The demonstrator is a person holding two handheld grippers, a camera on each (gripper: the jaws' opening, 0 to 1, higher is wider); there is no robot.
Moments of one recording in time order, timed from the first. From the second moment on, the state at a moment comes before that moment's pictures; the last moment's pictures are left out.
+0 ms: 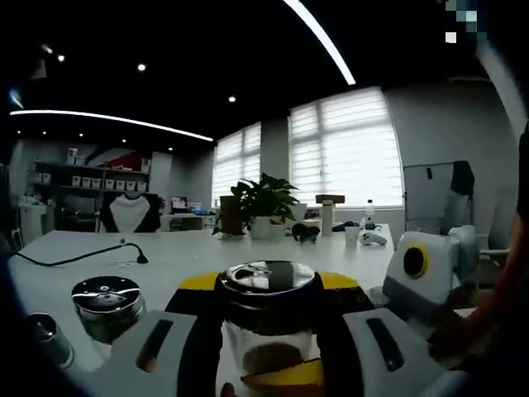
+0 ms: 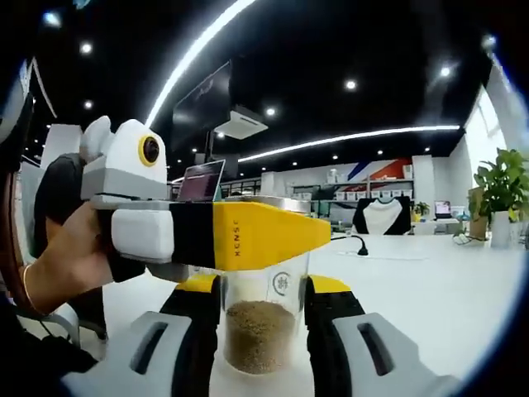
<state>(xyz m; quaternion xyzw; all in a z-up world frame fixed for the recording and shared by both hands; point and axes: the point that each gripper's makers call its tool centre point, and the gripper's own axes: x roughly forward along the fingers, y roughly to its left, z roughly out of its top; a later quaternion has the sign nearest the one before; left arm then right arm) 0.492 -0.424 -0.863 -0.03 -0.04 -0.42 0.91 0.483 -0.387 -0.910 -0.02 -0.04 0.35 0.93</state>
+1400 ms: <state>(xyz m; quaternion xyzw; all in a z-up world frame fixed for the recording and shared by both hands) 0.476 -0.426 -0.869 0.01 -0.04 -0.47 0.88 0.483 -0.389 -0.933 0.00 -0.01 0.42 0.91</state>
